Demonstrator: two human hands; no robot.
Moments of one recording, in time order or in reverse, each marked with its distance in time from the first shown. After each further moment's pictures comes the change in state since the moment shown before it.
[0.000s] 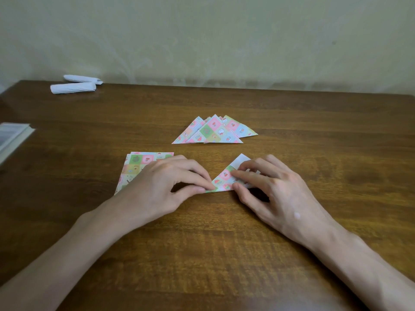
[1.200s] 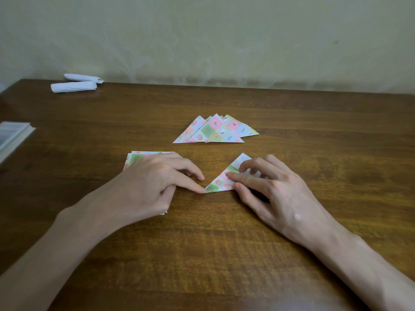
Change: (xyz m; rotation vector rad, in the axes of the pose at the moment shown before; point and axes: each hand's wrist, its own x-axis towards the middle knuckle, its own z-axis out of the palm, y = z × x) left_hand -0.010 -0.003 -0.023 0.192 -0.112 0.034; right_hand 0.001 -0.001 -0.001 -0.013 -0.013 -0.041
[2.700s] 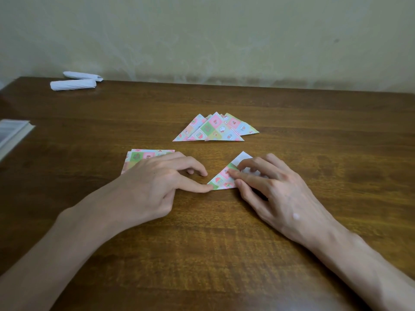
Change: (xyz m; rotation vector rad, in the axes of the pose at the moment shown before) left_hand 0.000 0.004 0.001 0.057 -0.079 -0.005; right_hand -0.001 -0.001 0.000 -0.018 -0.009 -0.002
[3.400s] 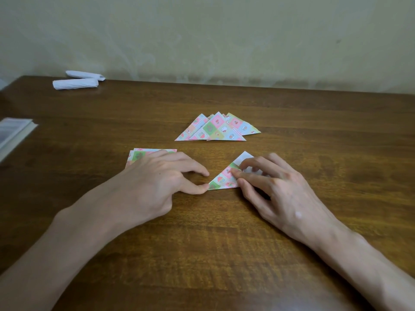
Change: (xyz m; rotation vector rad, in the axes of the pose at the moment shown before) left_hand -0.001 -0.004 -0.002 0.217 0.032 0.147; right_hand 0.001 -0.002 -0.001 -0.010 0.002 0.008
